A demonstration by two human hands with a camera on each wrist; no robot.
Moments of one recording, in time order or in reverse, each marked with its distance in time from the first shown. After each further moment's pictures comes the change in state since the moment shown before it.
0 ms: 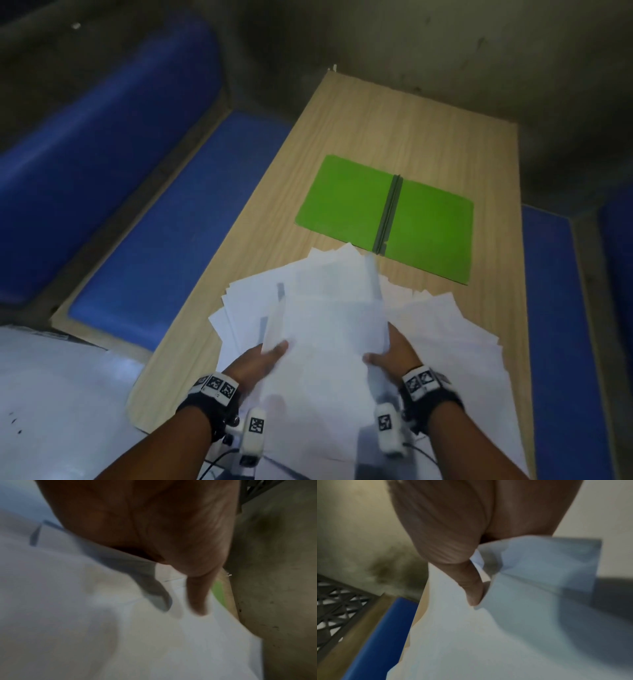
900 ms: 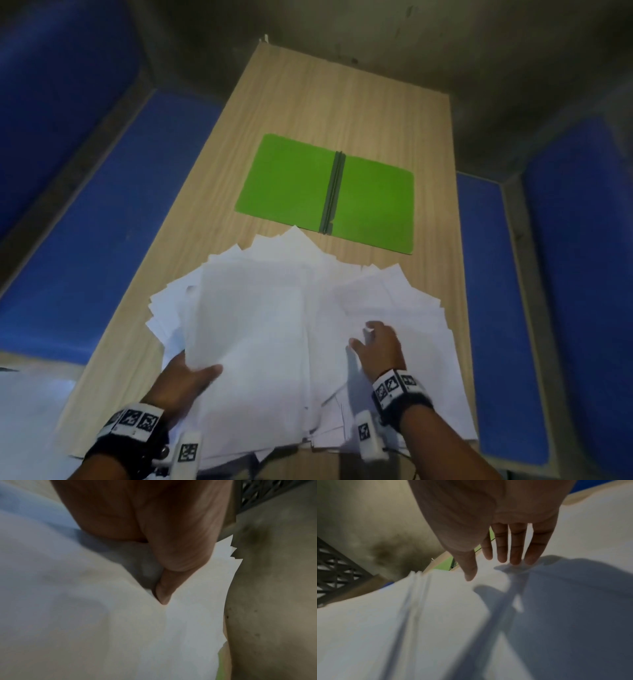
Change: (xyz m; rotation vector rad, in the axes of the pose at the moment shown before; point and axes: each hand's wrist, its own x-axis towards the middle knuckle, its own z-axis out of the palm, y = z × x) left_hand -0.005 -0.031 -0.012 0.062 0.194 0.218; right_hand -0.030 0.060 -0.011 0.022 0.350 0.264
